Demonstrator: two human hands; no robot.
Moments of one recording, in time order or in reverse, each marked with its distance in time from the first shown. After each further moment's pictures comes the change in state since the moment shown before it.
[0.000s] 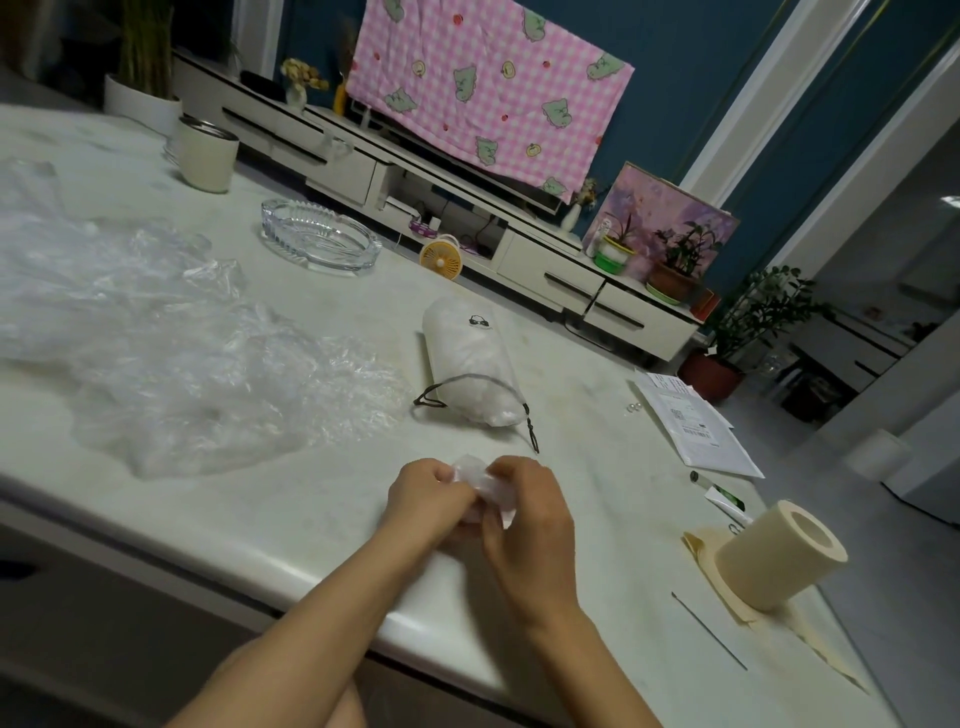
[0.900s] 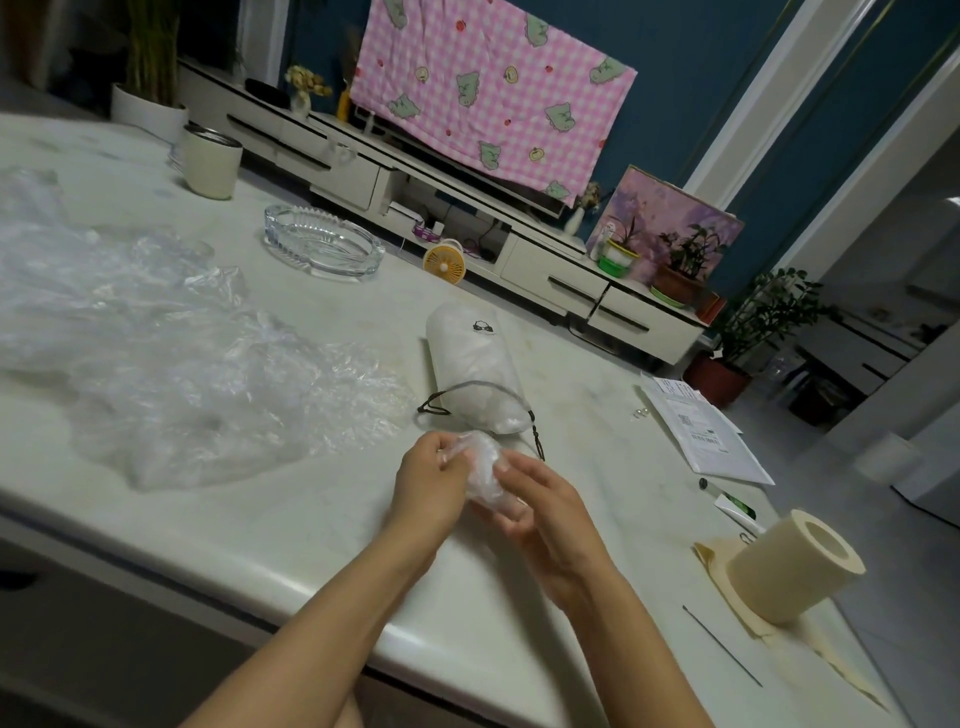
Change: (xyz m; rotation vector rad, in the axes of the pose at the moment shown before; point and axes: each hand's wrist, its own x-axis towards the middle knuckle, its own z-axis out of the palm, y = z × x) left_hand 0.018 0.006 0.002 -0.041 0.112 0.298; right_hand 0.034 0.001 -0.012 1.068 -0.274 1.035
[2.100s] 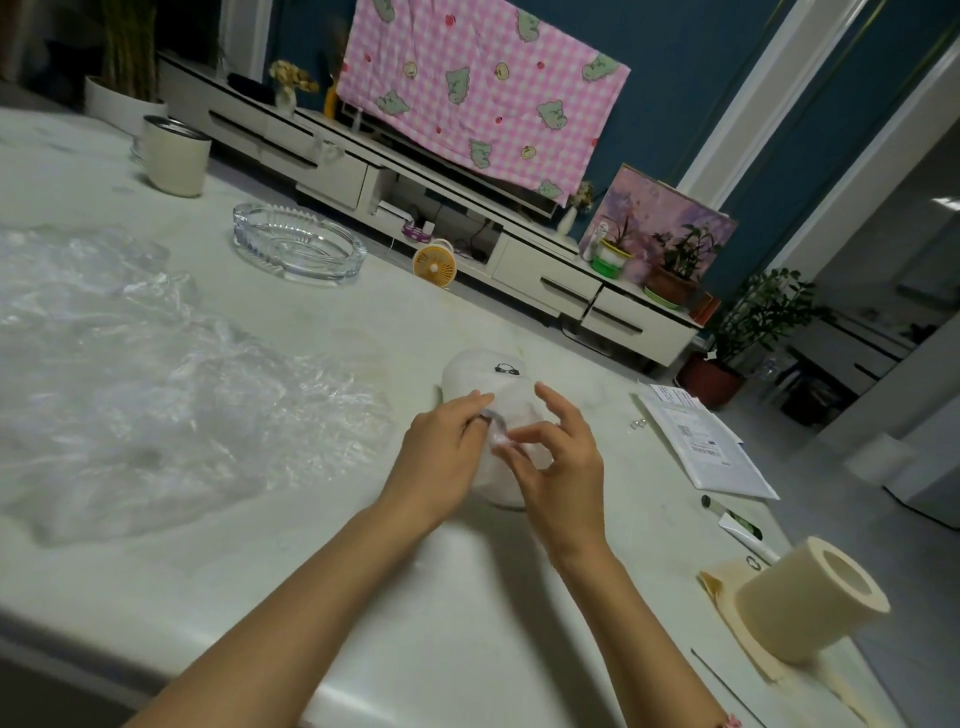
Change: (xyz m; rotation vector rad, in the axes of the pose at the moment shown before) left_hand 0.049 0.020 0.012 0.386 -0.142 0.398; right_hand 0.071 -0.015 -0.022 -1.015 0.312 -1.029
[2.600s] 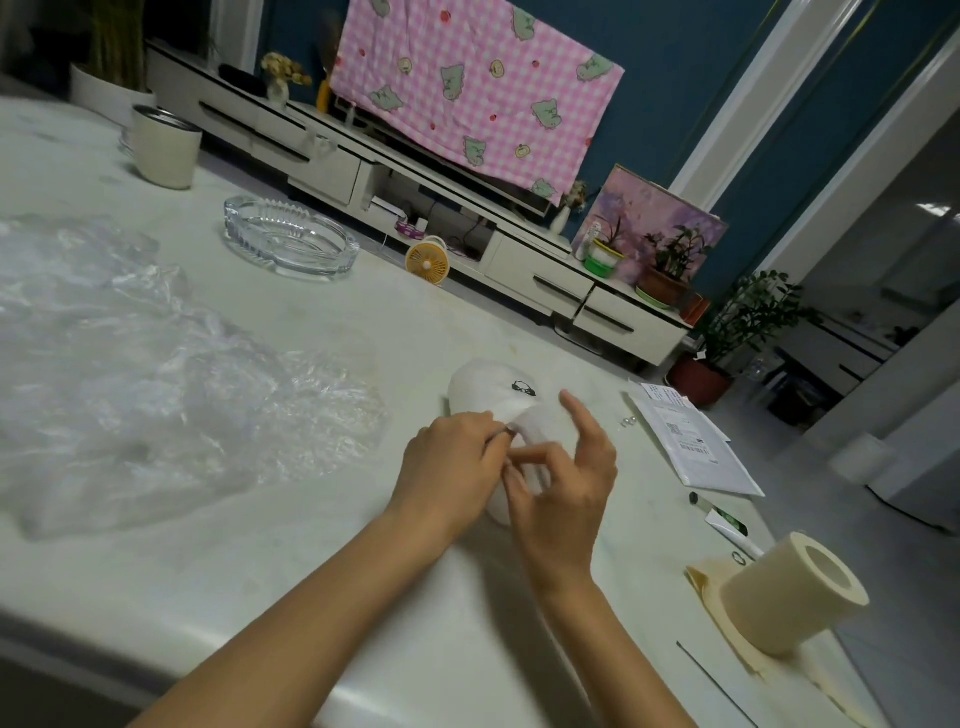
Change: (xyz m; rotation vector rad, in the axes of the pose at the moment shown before) left_hand -0.012 0.017 0.009 0.297 0.012 0.086; right_hand -0.022 -0.009 -0.001 -0.103 0.246 -0.145
